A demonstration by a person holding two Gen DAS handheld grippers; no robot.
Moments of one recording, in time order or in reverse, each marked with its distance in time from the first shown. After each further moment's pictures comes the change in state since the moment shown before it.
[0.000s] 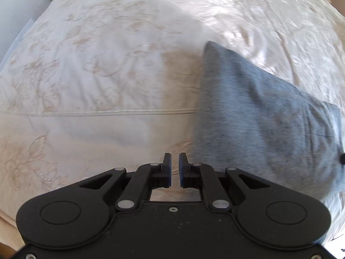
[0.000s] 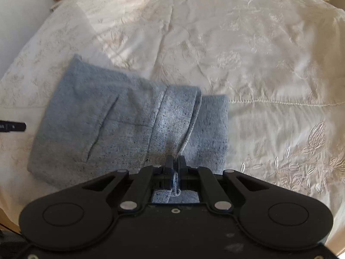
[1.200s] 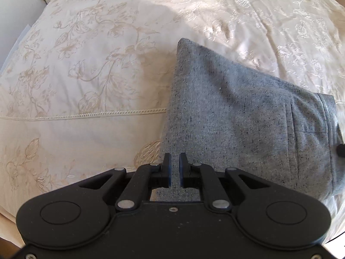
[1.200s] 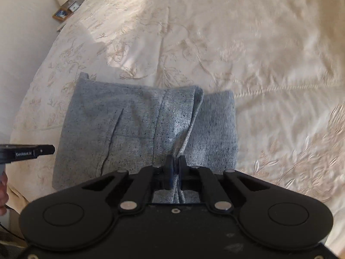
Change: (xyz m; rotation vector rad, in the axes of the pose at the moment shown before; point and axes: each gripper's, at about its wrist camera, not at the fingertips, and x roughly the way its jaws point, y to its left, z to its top) left arm -0.005 -0.045 0.007 0.015 0.019 0.036; right arm -0.010 -0.032 0.013 0.112 -0.046 0.178
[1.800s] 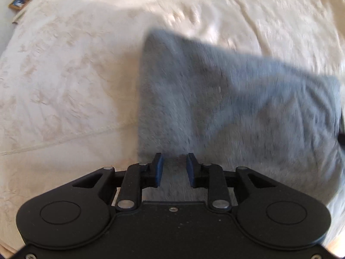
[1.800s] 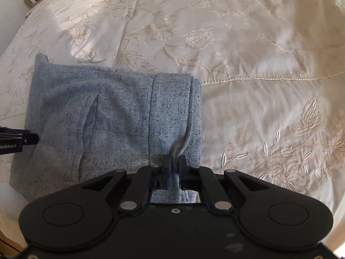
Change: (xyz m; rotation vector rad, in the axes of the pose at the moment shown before) left arm 0.036 -0.029 0.018 0.147 -0.014 -0.030; right arm 0.031 -0.009 -0.010 0.014 0.048 -0.232
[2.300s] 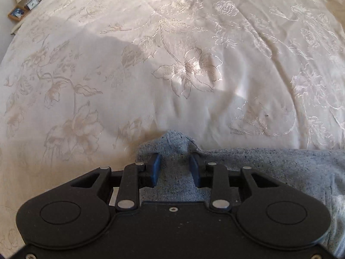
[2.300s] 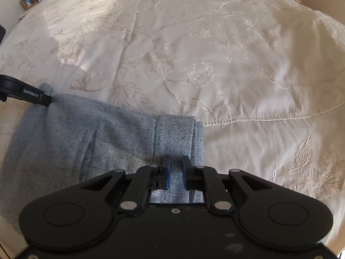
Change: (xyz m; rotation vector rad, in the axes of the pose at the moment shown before) left arm 0.067 0.001 0.085 0.011 -0.047 0.021; right arm 0.014 0.030 0.032 -0.040 -0.096 -0.120
